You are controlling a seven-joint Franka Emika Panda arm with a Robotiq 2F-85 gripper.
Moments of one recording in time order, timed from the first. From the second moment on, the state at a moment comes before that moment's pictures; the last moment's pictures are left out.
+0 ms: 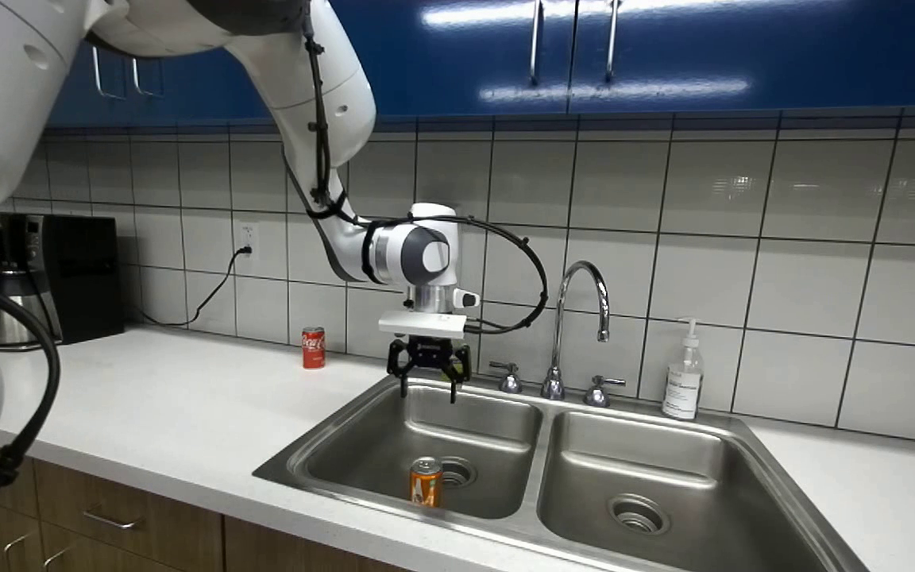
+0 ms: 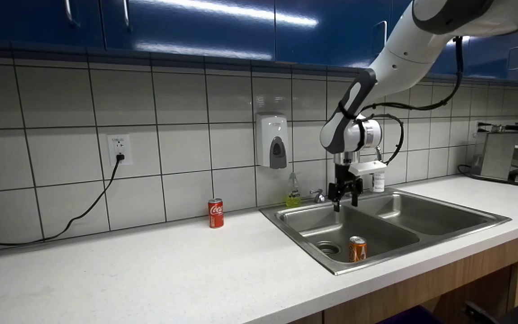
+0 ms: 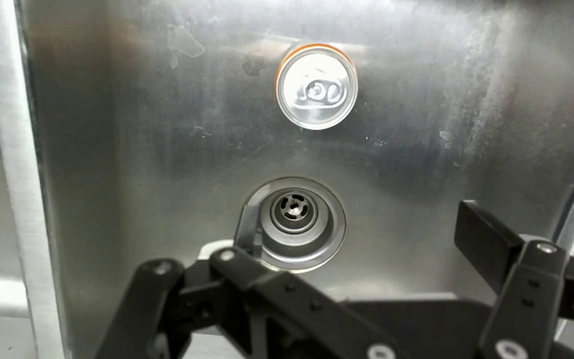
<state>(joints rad) -0.14 0.38 -0.06 -2.02 0.00 2.42 -0.36</state>
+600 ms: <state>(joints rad) -0.10 0.10 -0.06 -2.18 0.00 2.27 -0.35</state>
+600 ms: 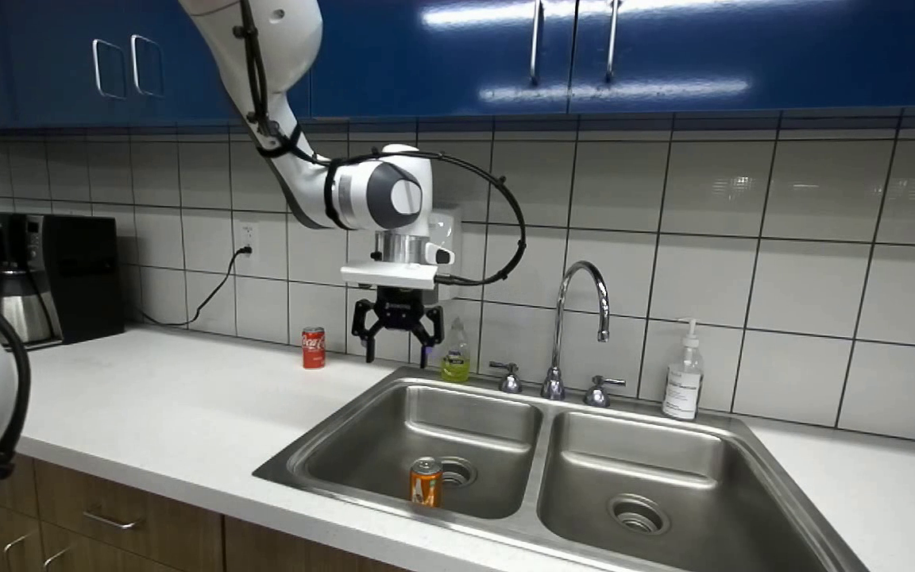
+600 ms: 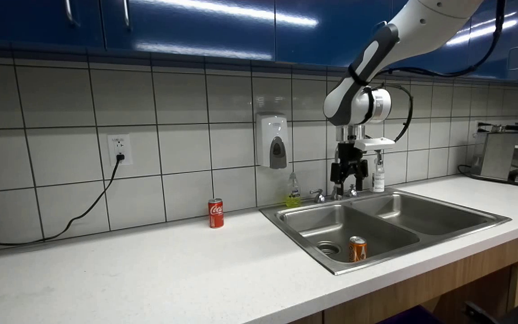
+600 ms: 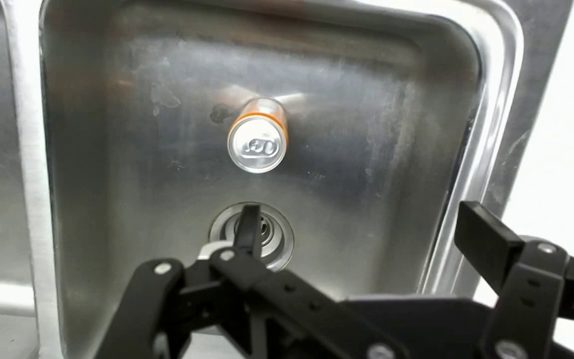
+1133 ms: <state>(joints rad) -0.05 -0.14 -0.06 -2.33 0.00 2.14 -0.31</state>
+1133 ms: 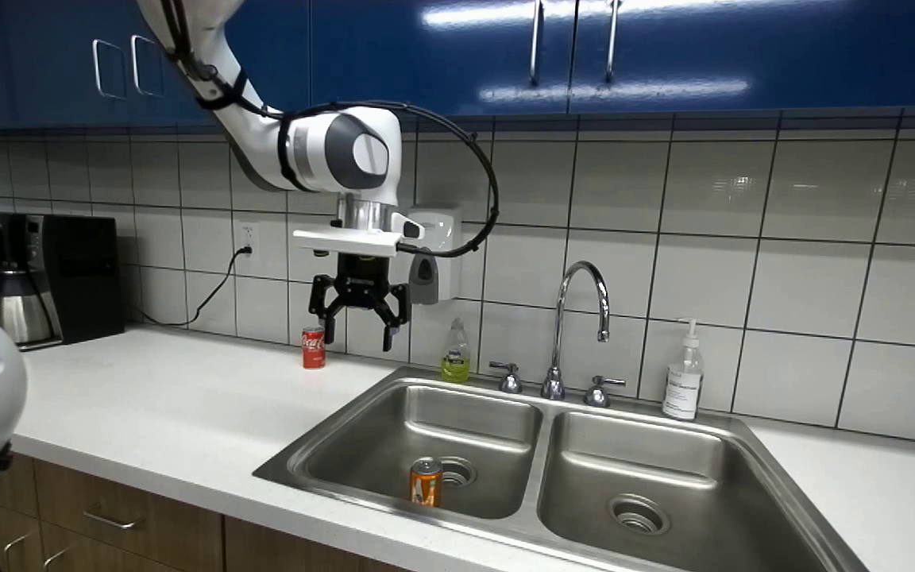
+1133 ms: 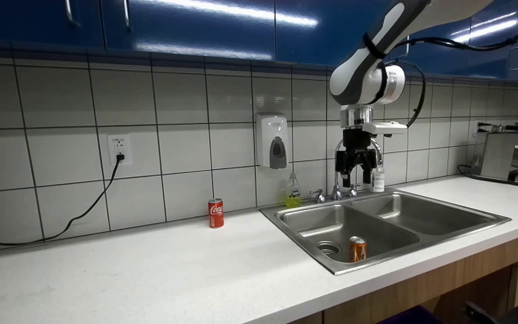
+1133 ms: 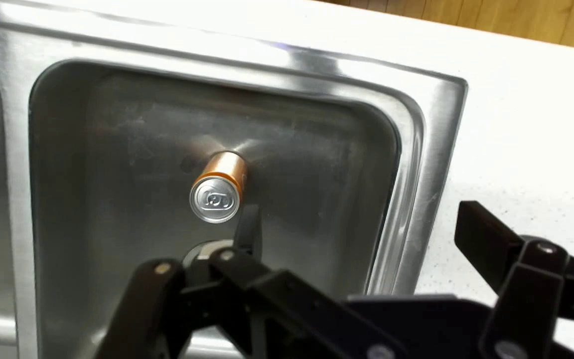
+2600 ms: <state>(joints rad) -0.03 -0.38 -0.05 -2.49 0.00 2.07 -0.24</state>
